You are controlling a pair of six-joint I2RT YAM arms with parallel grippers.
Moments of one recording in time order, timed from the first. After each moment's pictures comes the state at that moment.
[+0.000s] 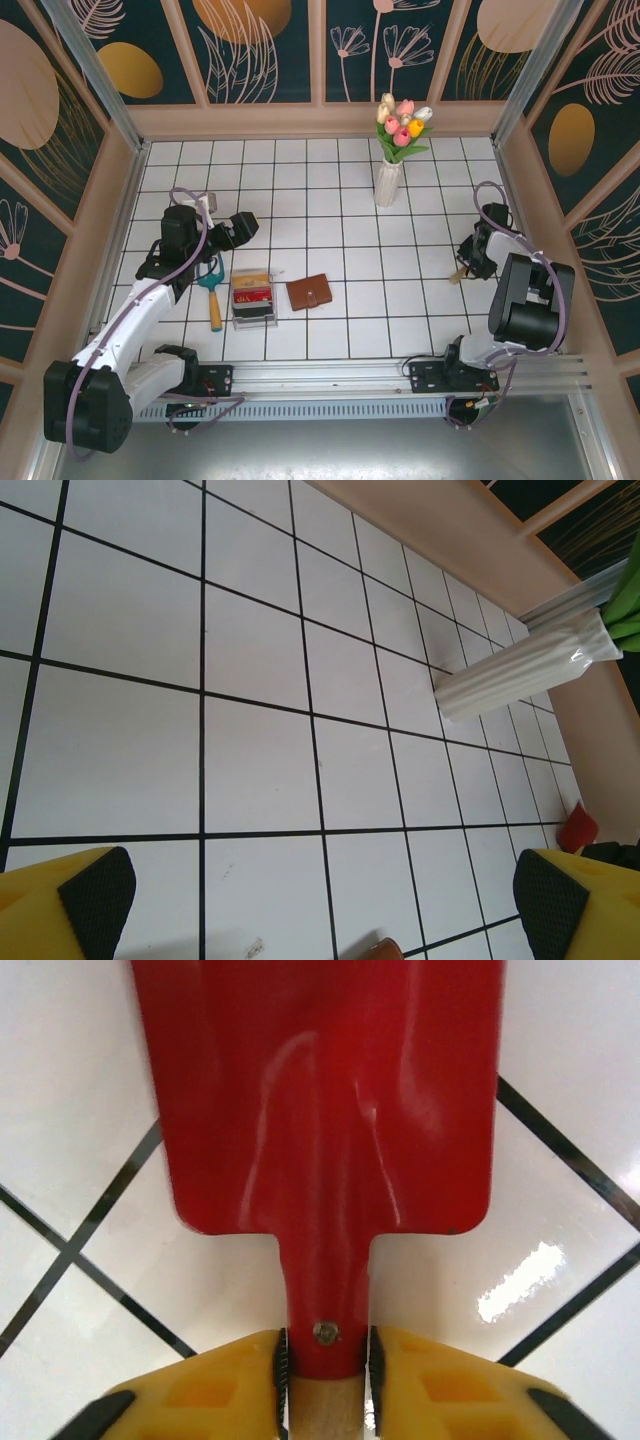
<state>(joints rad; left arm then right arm) -0.20 1.03 0.62 -0.12 0.36 -0.63 -0.25 1.52 0.77 -0.50 0.03 0.55</state>
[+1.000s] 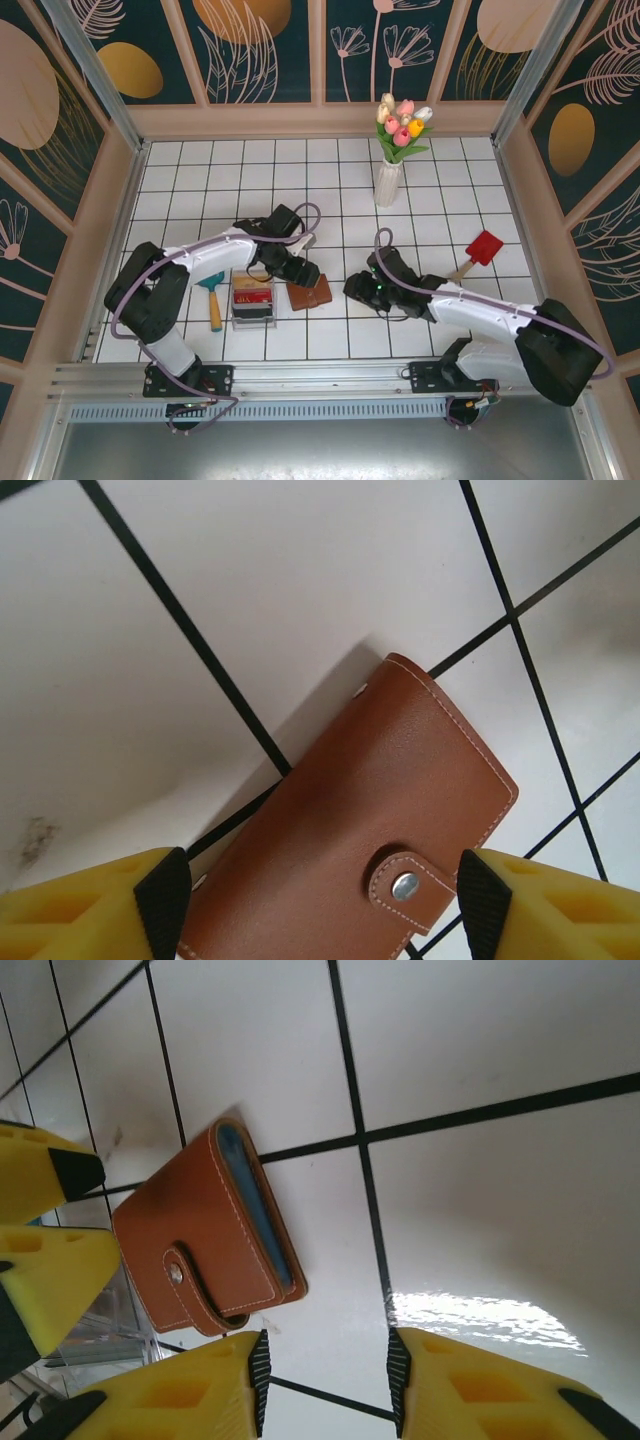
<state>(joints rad) -0.67 1.69 1.02 -0.59 0.34 -0.25 0.82 1.20 0.48 -0.15 -0.16 1.10</state>
